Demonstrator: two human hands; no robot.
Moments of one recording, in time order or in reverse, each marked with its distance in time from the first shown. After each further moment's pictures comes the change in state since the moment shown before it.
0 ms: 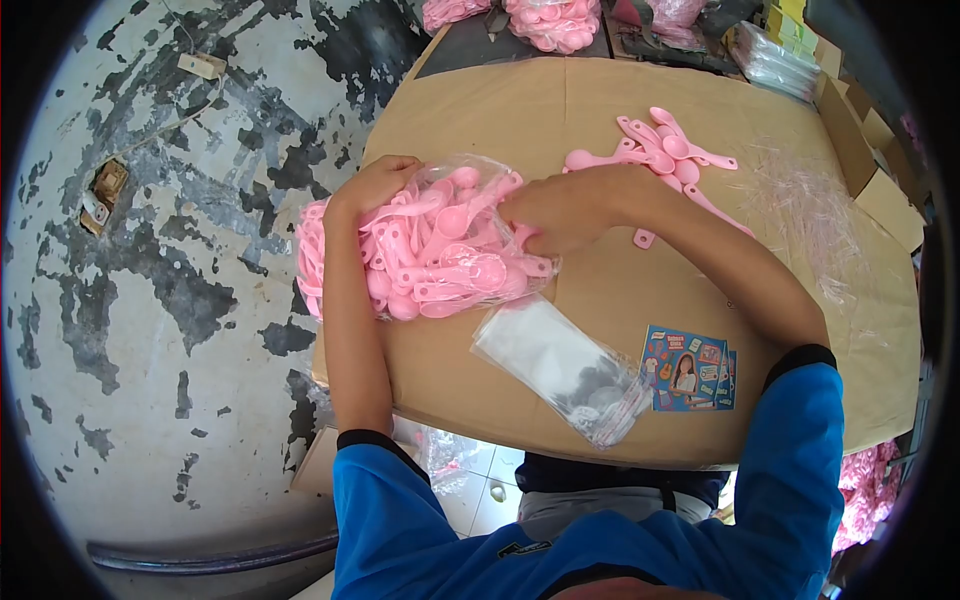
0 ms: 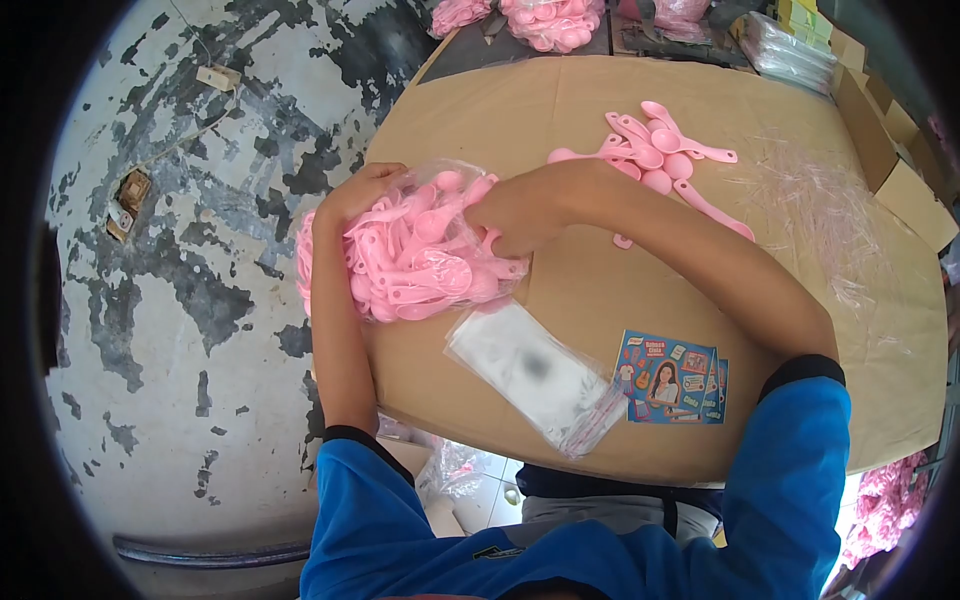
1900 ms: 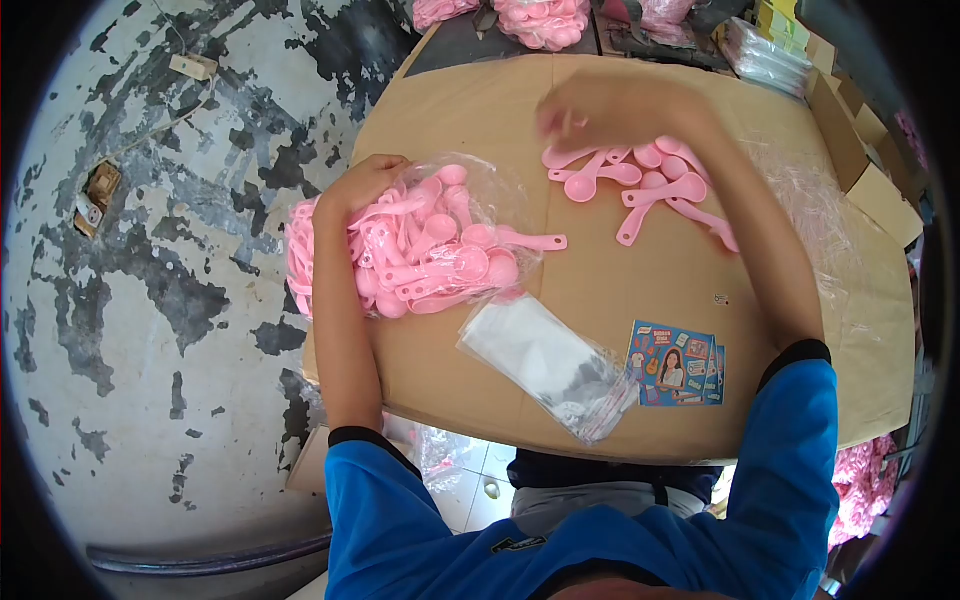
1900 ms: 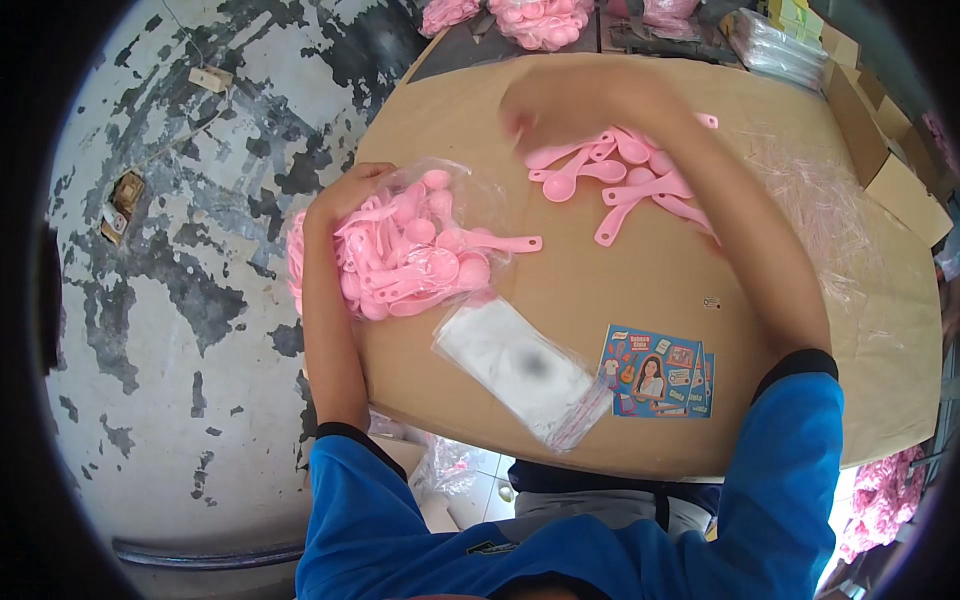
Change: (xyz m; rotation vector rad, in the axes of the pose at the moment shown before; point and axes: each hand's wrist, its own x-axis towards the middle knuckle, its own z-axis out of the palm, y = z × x) left_hand 0.005 -0.010 0.001 0.007 0.012 0.004; right_hand -0.060 0.019 -0.053 -0.011 0.337 0.357
